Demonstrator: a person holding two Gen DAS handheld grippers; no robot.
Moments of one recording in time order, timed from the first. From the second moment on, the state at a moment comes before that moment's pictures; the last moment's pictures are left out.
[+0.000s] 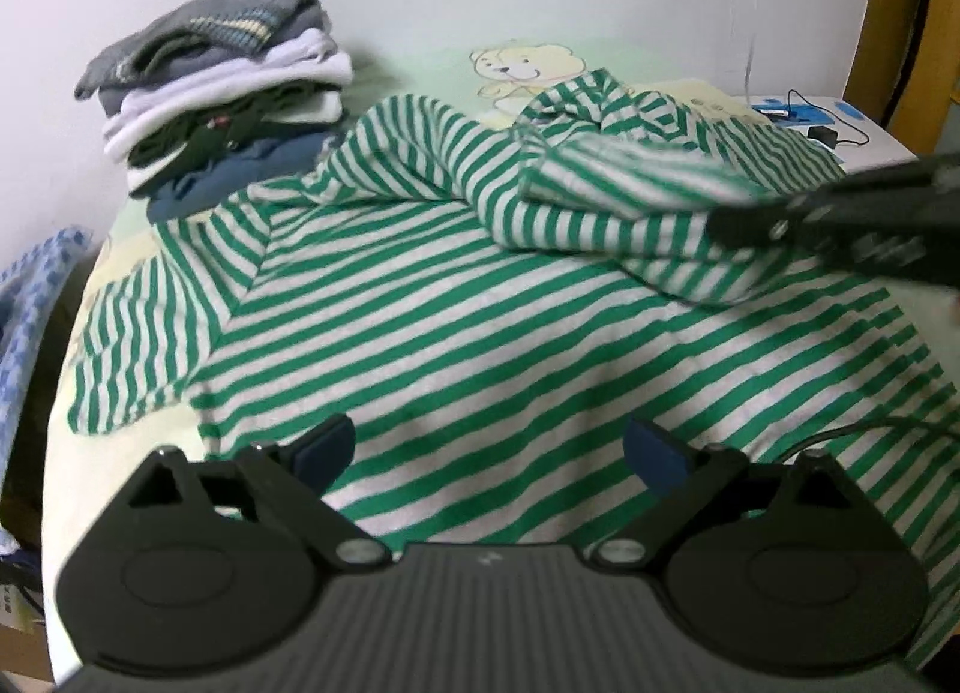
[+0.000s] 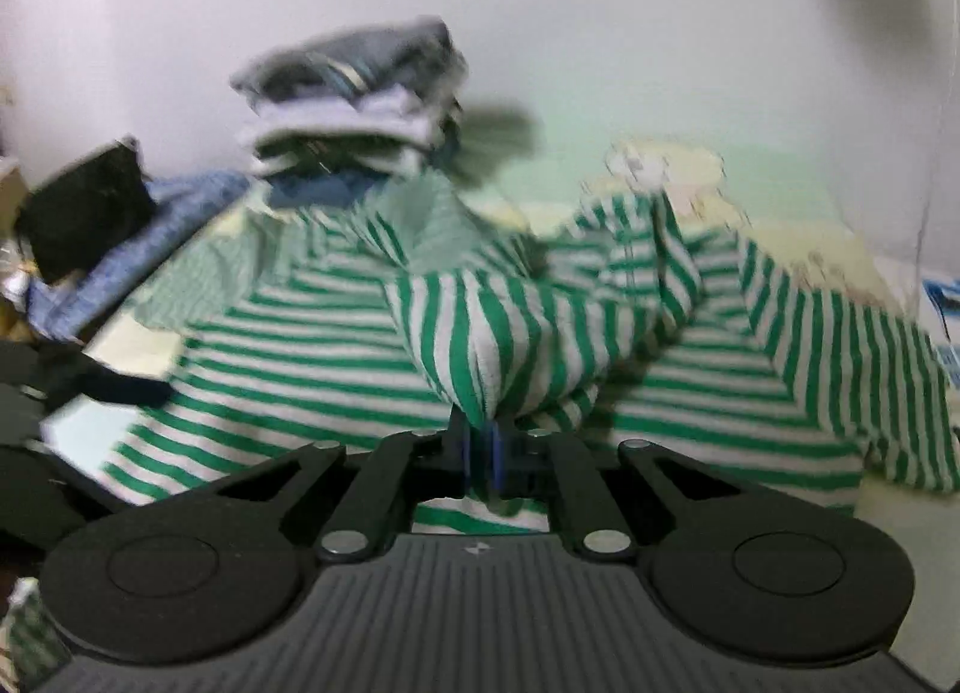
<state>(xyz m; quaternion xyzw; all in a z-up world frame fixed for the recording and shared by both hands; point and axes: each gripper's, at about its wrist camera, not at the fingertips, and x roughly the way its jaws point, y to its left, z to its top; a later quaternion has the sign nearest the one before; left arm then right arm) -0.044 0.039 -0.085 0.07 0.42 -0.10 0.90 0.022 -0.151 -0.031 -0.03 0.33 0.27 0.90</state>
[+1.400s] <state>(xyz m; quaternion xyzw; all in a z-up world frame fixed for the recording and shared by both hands) -0.055 -0.035 -0.085 -0.01 0.46 -0.14 0.88 -0.069 -0.232 -0.071 -0.10 0.46 0.26 0.84</state>
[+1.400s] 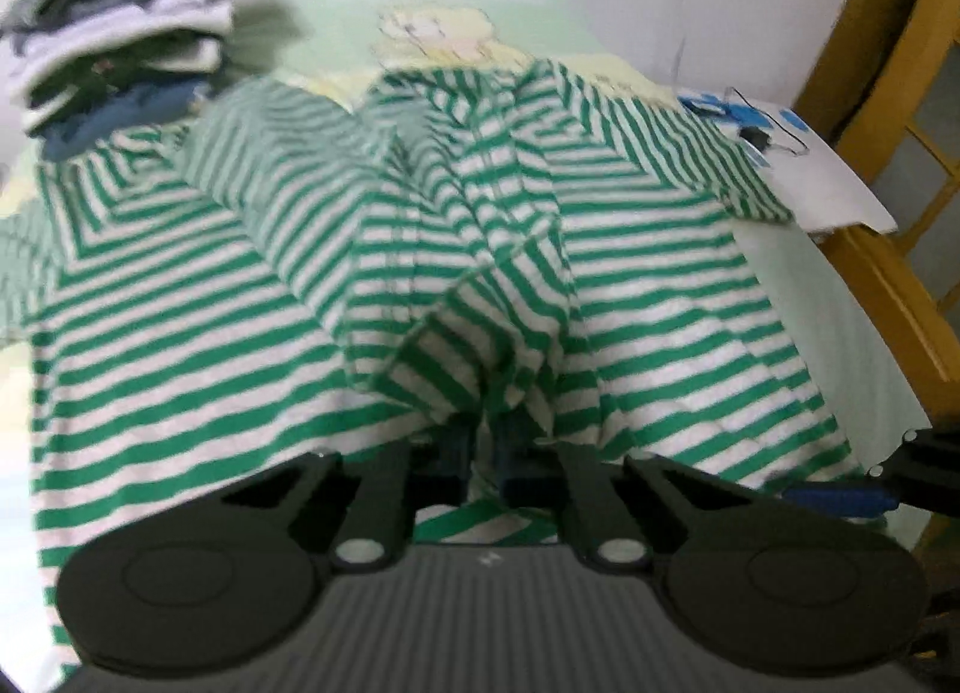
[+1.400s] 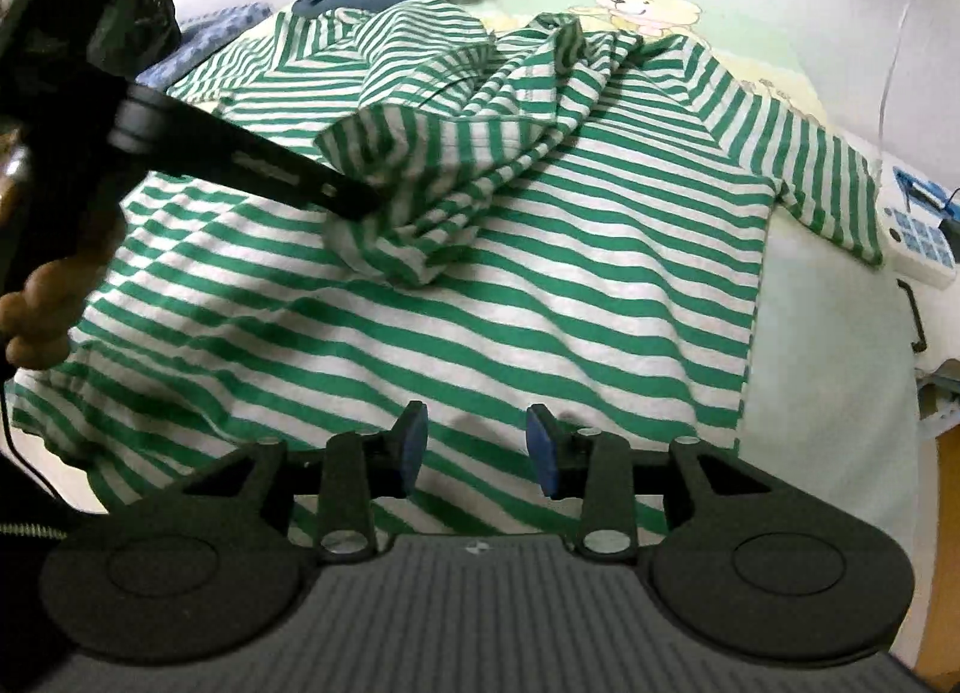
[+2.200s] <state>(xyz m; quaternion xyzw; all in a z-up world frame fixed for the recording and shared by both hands) -0.177 -0.023 -0.039 -0.02 0.42 -0.07 0.90 -0.076 -0.231 -0.069 -0.13 0.41 0.38 0.82</state>
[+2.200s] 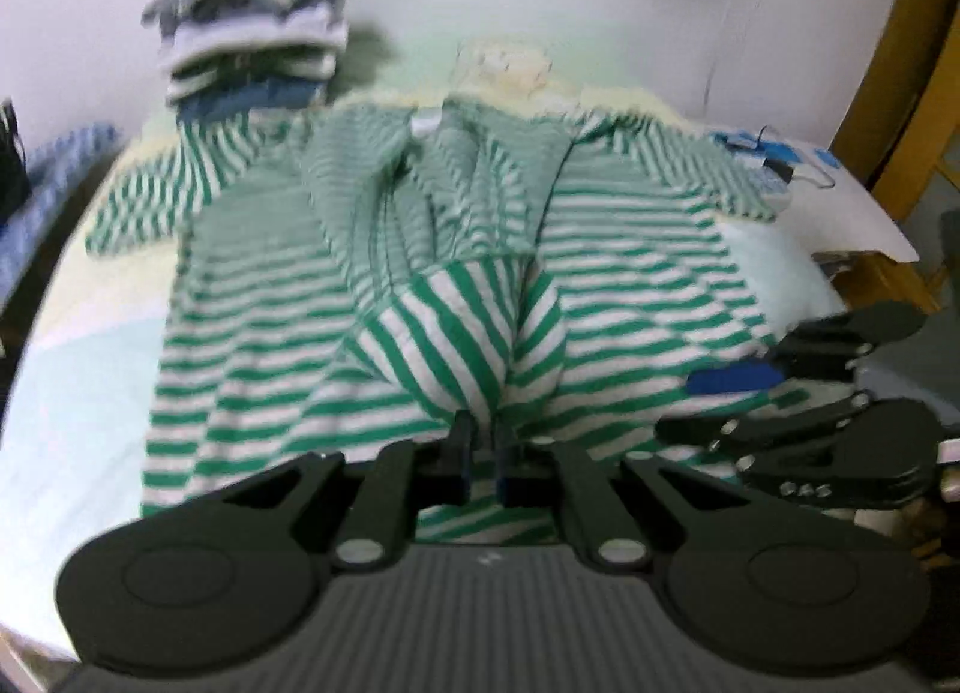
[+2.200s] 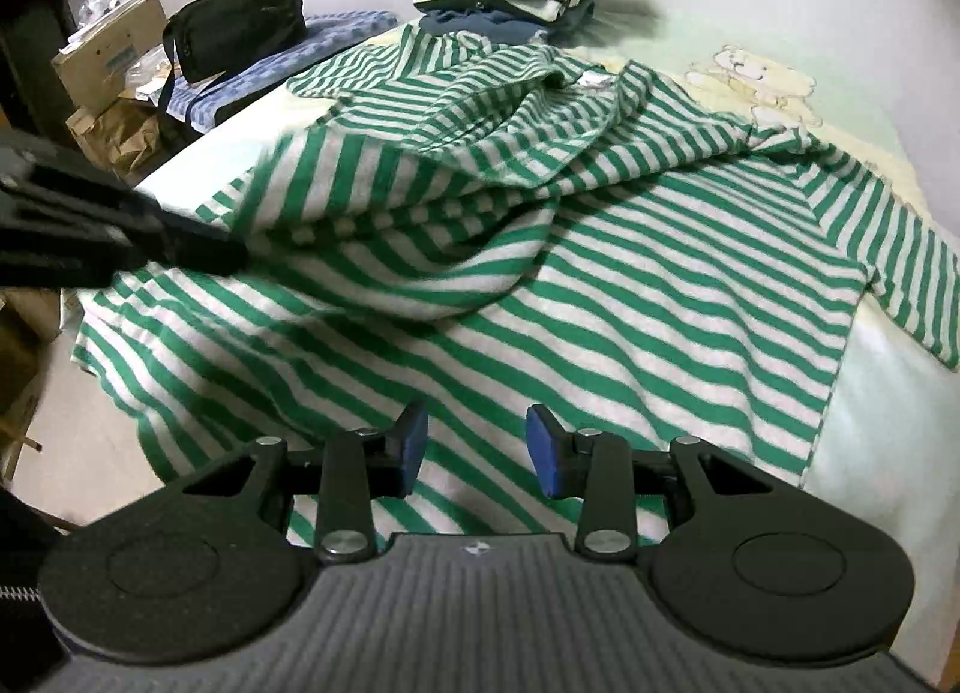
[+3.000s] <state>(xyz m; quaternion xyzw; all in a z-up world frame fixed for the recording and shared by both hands) -0.130 0.000 -0.086 -0.13 0.43 -0.07 0.89 -0.073 -0.206 -0.074 -0.13 0.40 0.38 0.82</state>
